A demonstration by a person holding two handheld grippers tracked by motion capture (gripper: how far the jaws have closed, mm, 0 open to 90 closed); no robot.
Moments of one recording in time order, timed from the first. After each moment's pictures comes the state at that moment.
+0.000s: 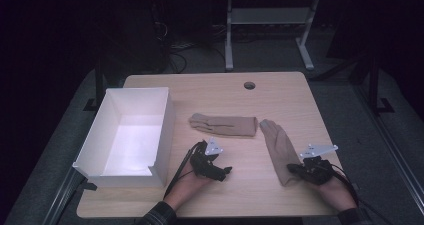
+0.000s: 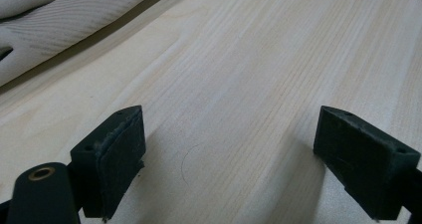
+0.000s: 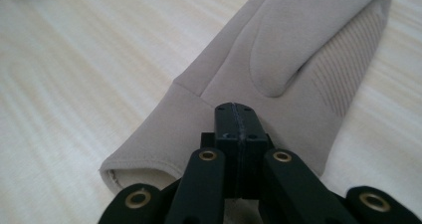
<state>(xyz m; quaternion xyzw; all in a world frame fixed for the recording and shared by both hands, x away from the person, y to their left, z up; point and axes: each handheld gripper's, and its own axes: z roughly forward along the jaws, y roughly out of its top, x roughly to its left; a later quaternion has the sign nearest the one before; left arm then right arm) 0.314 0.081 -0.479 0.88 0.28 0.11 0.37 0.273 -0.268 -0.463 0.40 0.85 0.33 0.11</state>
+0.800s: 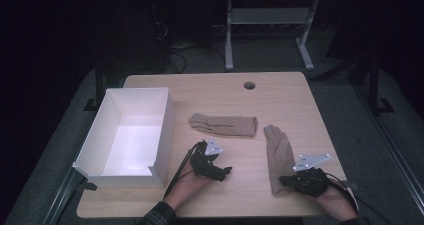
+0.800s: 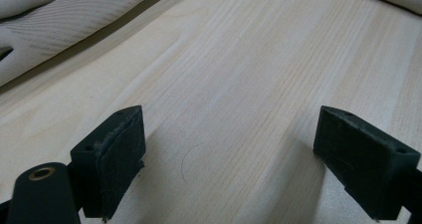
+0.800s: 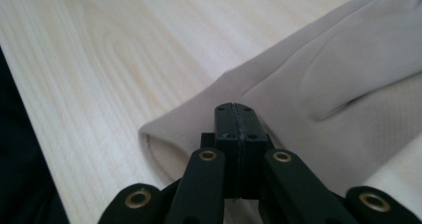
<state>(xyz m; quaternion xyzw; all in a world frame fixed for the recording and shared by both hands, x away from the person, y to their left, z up) 0.314 0.081 -0.479 0.88 0.27 0.11 0.37 0.248 -0.246 -0.457 0.33 0.88 0.34 0.07</state>
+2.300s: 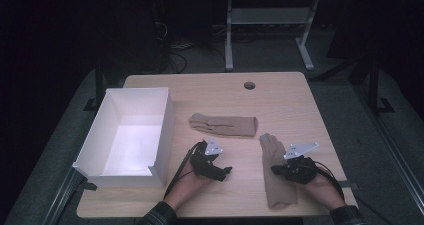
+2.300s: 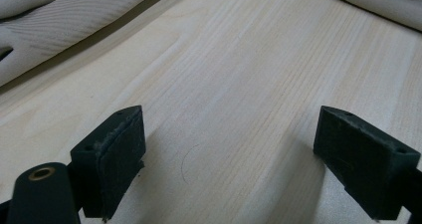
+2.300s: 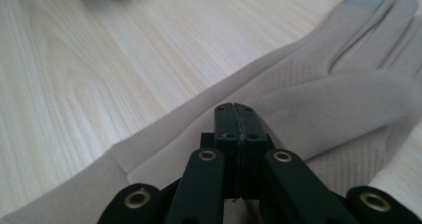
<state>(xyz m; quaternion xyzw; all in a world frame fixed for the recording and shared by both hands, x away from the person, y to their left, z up) 0.314 0.081 -0.479 0.88 0.28 0.11 0.38 0.282 -0.230 -0.461 0.33 0.88 0.34 0.06</state>
